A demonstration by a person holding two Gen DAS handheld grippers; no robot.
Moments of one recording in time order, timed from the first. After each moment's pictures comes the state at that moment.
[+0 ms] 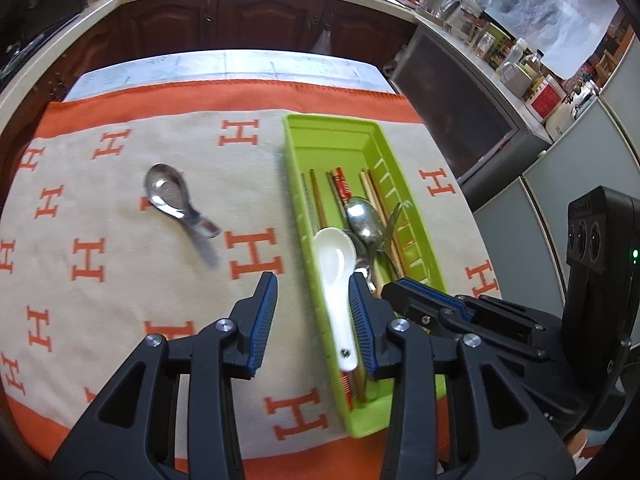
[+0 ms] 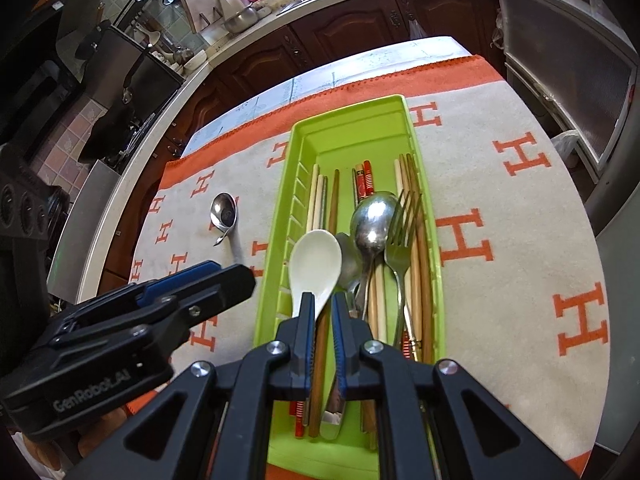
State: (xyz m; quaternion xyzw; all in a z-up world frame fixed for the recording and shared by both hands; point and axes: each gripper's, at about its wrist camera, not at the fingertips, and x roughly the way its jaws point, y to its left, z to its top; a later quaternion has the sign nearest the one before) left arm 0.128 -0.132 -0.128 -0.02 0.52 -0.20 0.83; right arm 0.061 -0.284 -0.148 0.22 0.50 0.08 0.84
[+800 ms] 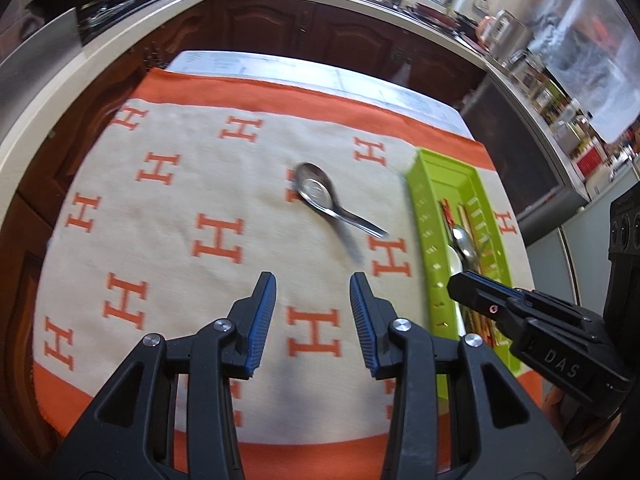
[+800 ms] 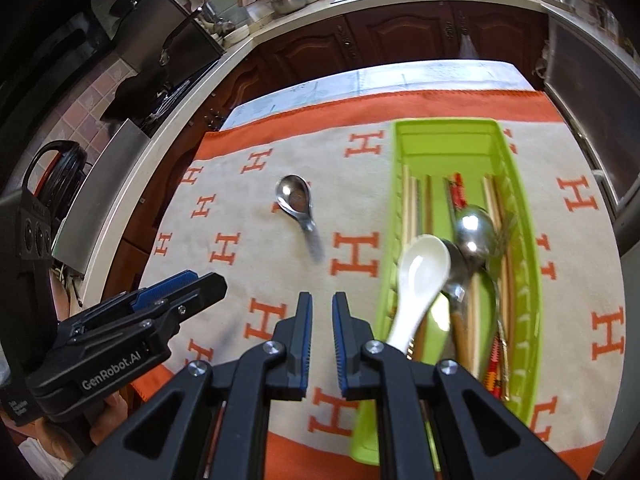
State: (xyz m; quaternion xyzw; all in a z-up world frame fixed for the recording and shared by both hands) left arm 0.127 -0.002 -0.118 -0.07 0.50 -0.10 0.86; right arm 0.079 -0.203 -0.115 0.16 0.50 0.12 0.84
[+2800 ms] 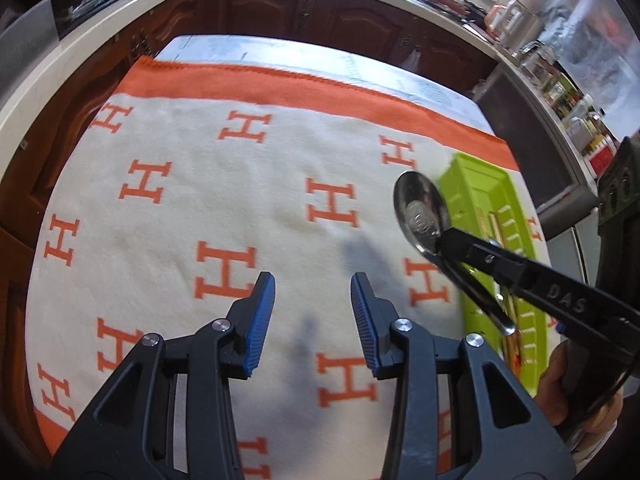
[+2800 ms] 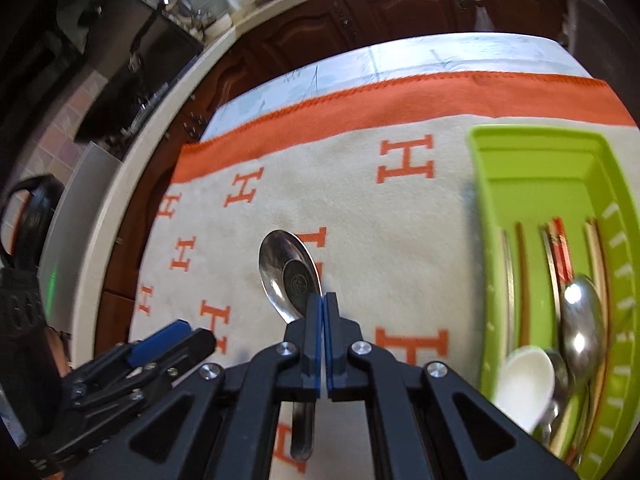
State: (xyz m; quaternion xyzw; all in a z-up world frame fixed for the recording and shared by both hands) left arm 0.177 0.000 -0.155 -0.06 0.52 -0.11 0.84; right arm 0.172 -0.178 -0.162 0.22 0.51 0.12 0.82
